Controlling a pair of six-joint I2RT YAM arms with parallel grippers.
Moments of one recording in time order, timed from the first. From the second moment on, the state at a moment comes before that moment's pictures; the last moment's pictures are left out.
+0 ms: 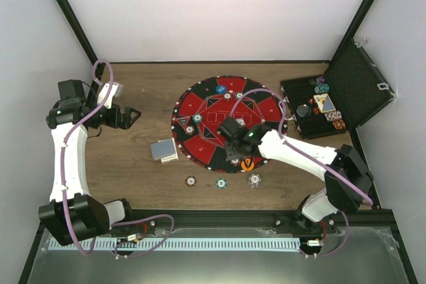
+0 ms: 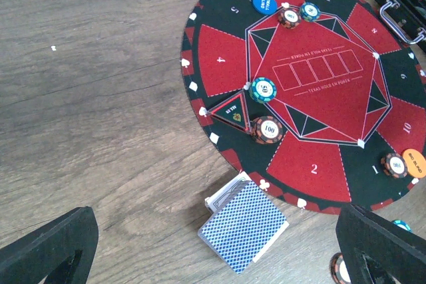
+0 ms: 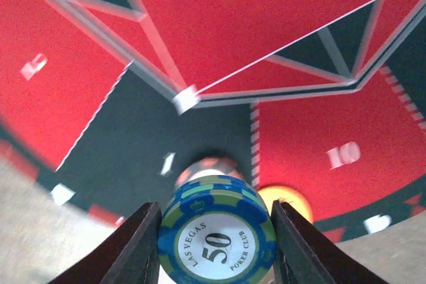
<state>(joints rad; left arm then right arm) 0.28 1.21 1.24 -1.02 0.66 0.44 0.93 1.50 1.06 -0.79 0.24 0.62</state>
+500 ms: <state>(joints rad) 0.28 1.21 1.24 -1.02 0.66 0.44 0.66 1.65 1.00 -0.64 0.24 0.51</state>
